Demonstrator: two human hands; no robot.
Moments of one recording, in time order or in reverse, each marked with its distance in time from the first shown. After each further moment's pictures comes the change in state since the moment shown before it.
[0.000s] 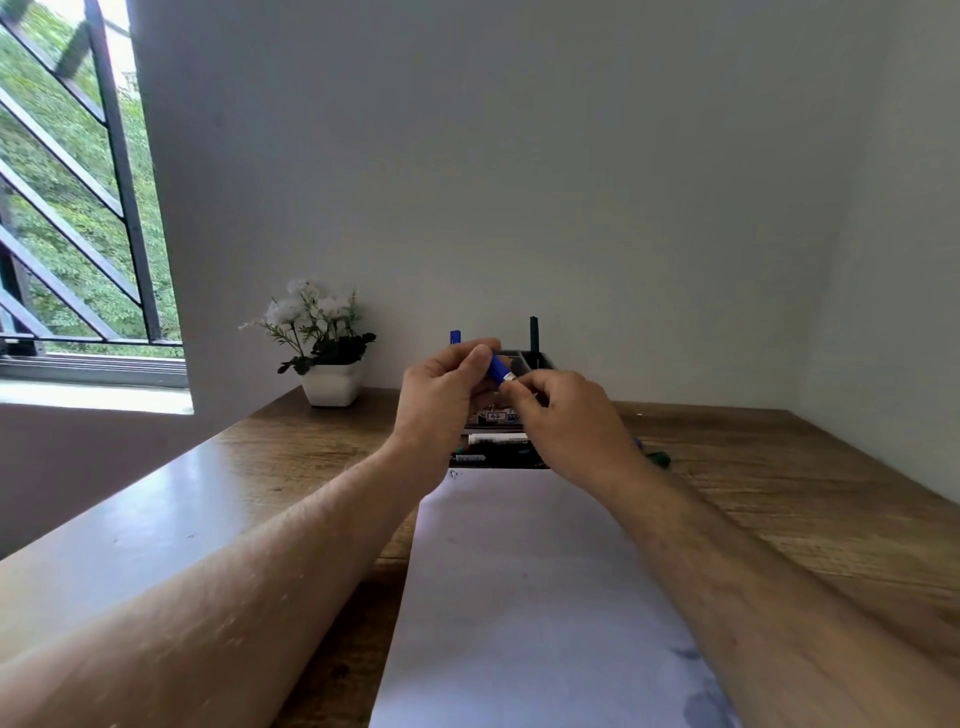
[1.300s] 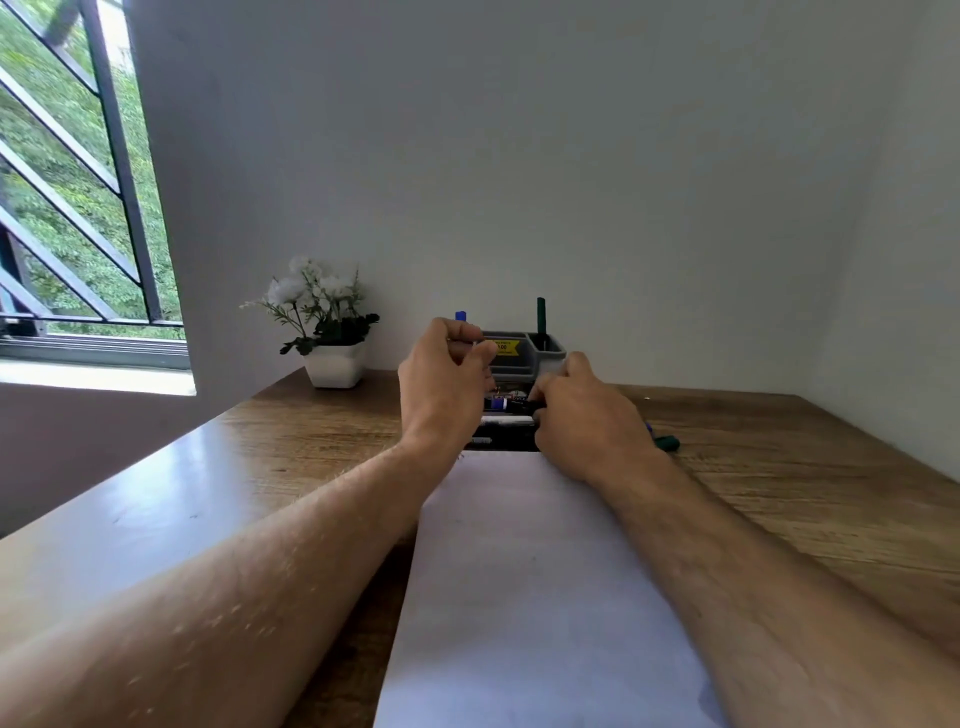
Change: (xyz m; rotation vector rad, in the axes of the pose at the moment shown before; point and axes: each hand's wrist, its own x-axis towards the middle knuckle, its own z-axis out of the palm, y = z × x) left_hand 0.001 -0.005 0.003 0.509 0.262 0.214; right_hand 0.002 0.010 0.007 -0.579 -0.100 0.023
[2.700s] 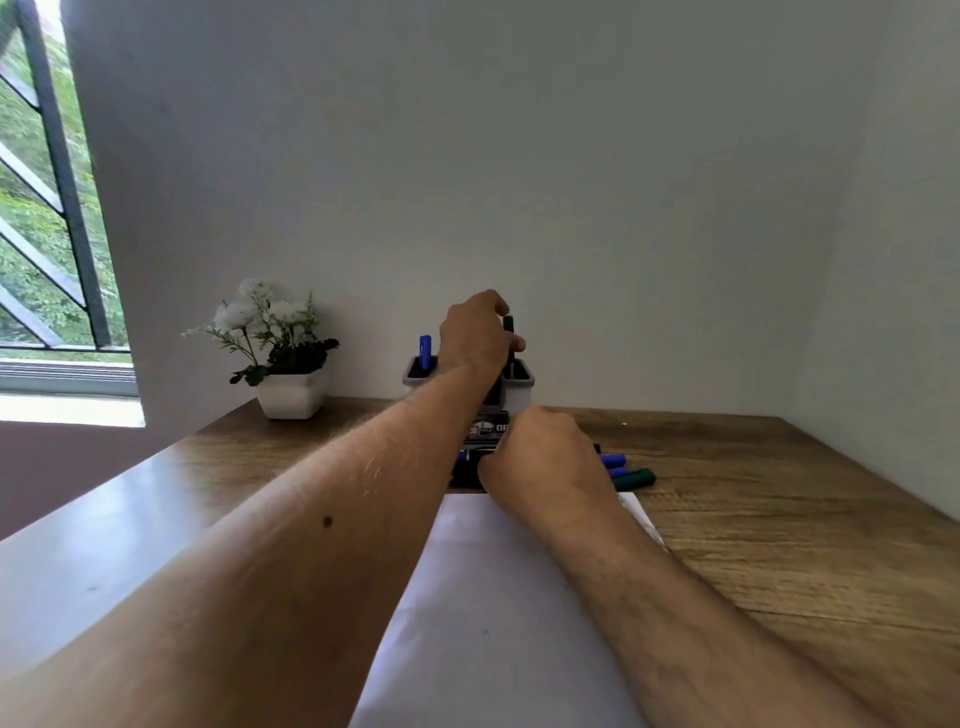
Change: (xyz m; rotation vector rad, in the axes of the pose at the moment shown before) left_hand 0.109 -0.011 0.103 0.419 -0.213 0.088; right_hand 0.004 -0.016 -0.007 0.252 -0.146 0.328
